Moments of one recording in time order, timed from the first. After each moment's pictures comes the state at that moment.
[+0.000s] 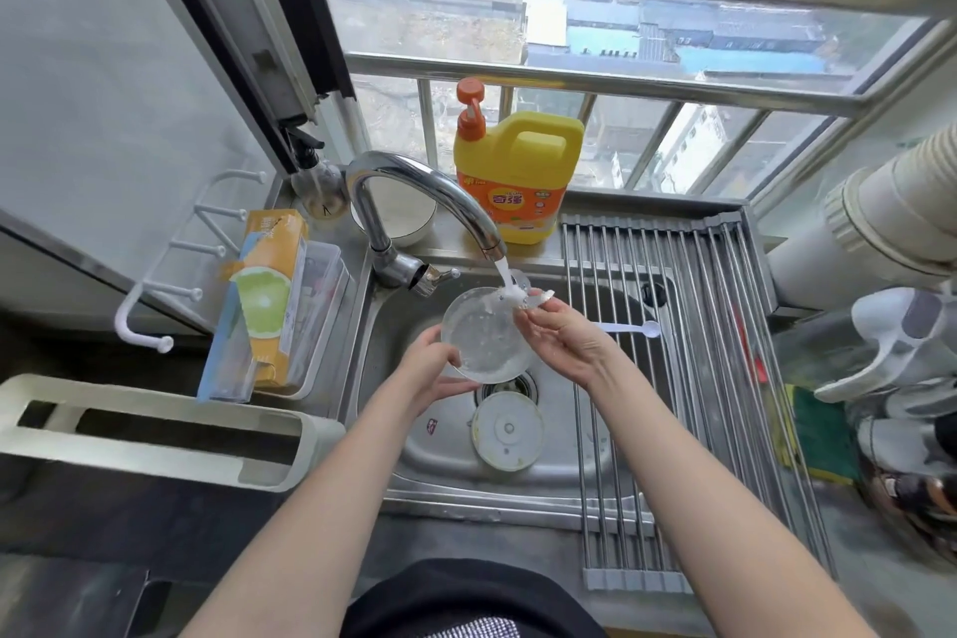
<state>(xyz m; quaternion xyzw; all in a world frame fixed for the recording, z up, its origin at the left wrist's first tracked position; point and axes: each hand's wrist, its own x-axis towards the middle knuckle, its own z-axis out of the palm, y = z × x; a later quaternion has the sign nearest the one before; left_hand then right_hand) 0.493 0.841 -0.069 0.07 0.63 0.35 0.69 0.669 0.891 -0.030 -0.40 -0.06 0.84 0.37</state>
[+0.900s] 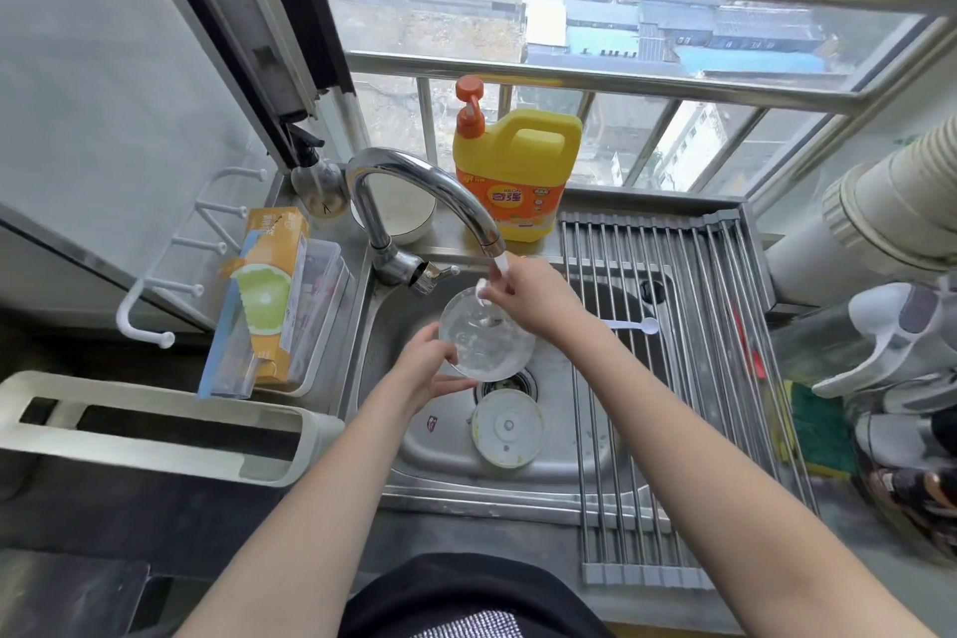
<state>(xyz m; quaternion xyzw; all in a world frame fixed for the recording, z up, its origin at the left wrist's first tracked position) 0.491 0.838 -0.069 0.08 0.63 0.35 0.68 0.637 0.915 0.004 -0.51 -0.81 0.29 0.07</state>
